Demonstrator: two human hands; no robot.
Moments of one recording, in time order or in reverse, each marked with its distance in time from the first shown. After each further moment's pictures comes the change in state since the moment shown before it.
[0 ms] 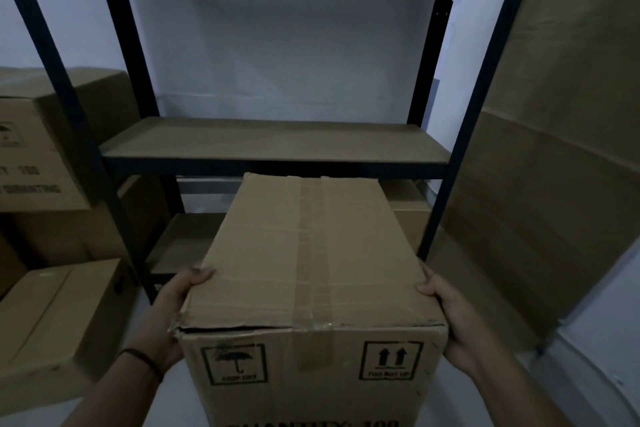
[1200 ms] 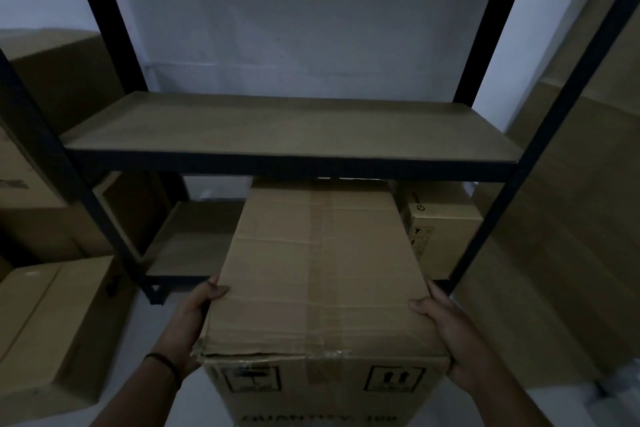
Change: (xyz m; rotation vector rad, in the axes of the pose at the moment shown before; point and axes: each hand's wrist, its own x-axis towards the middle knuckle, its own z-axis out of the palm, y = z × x) left_hand 0.132 0.001 -0.015 0.011 0.067 -0.049; right_hand 0.153 0.032 -0.018 -0.150 0.171 0.134
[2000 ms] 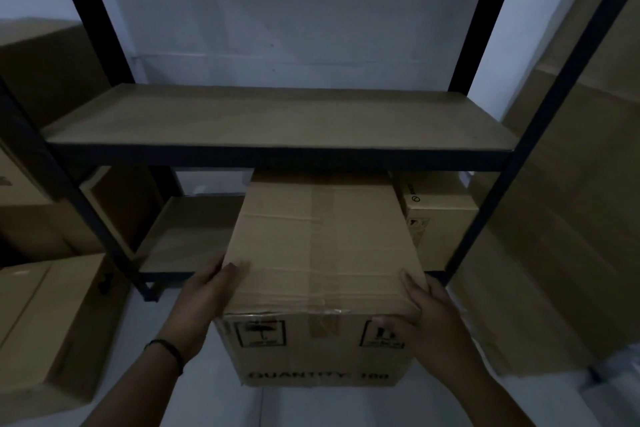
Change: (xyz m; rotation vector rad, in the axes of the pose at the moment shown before) left_hand 0.015 -0.005 0.014 0.494 0.139 0.218; right_hand -0.013 0.011 0.008 -1.026 0.131 -0.312
